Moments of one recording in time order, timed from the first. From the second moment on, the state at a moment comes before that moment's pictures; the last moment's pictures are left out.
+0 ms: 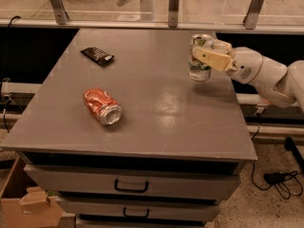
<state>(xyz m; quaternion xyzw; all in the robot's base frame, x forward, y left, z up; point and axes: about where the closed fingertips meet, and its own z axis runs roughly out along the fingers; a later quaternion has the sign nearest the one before) 0.639 -0.152 0.944 -0.32 0.52 0.47 0.63</state>
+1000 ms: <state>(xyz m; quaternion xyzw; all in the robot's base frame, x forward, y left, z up) 0.608 -0.150 0.900 -0.36 0.51 0.47 0.62</state>
